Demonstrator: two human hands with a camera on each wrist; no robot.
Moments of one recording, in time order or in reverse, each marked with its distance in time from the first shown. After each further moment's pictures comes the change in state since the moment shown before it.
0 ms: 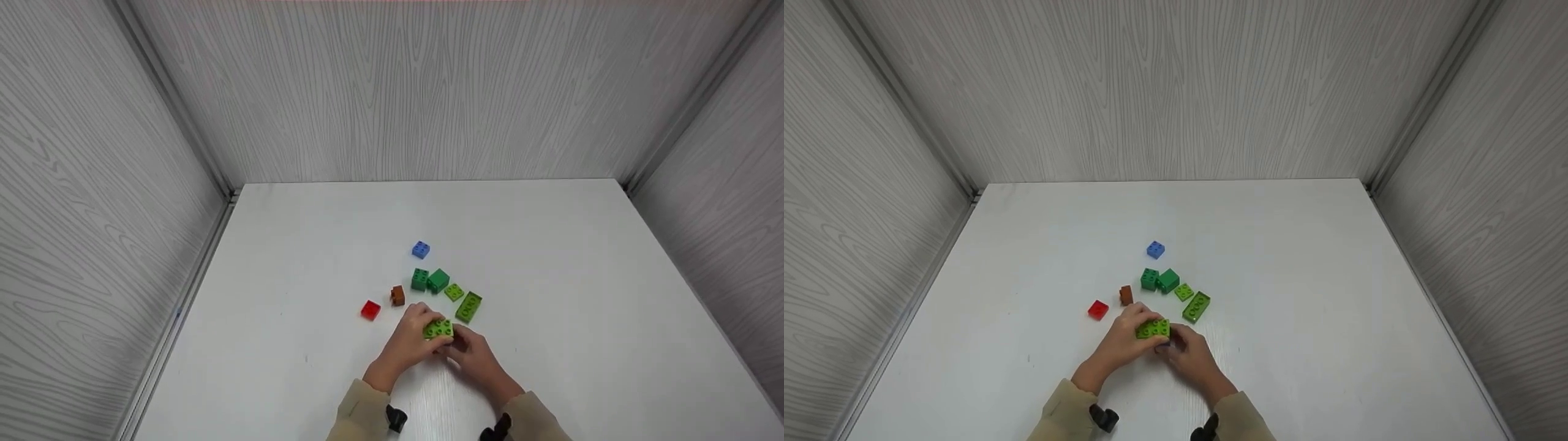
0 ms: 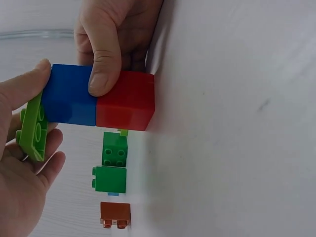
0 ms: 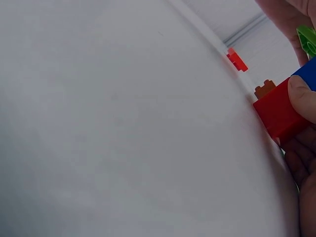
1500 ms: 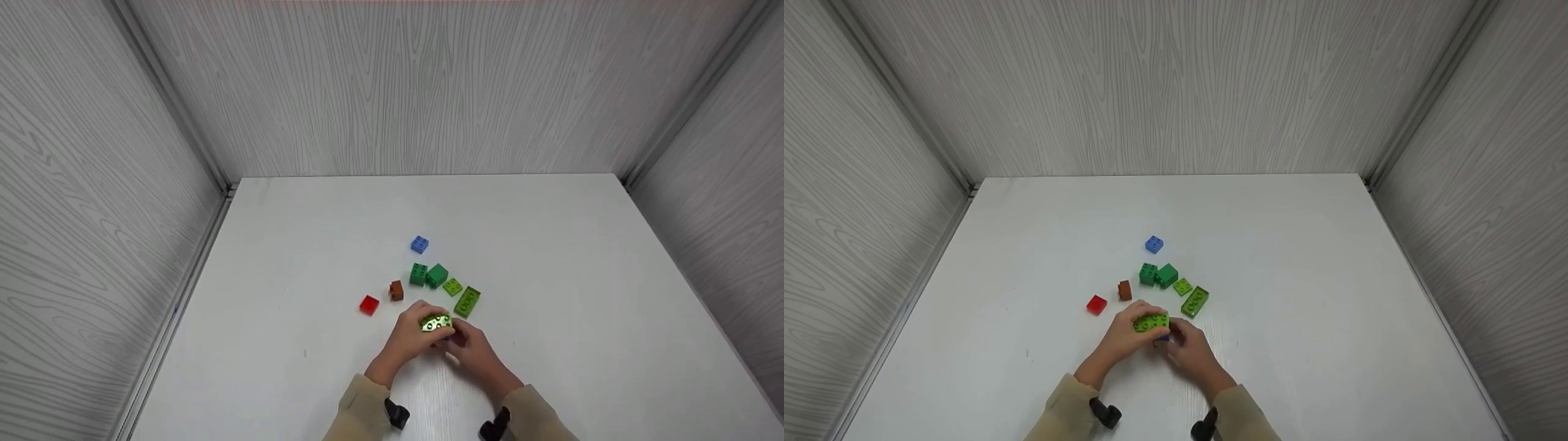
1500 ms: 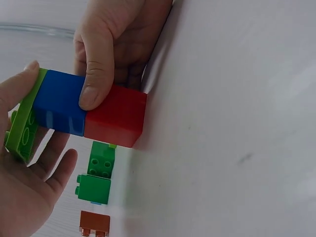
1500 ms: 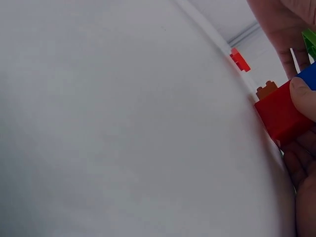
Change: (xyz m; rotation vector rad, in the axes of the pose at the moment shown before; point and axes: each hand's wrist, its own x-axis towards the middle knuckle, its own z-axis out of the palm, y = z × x) left_hand 0.000 -0.007 0.012 -0.298 -0.017 -0.225; right_hand -0.001 -0.001 -0.002 0.015 -0.028 0.027
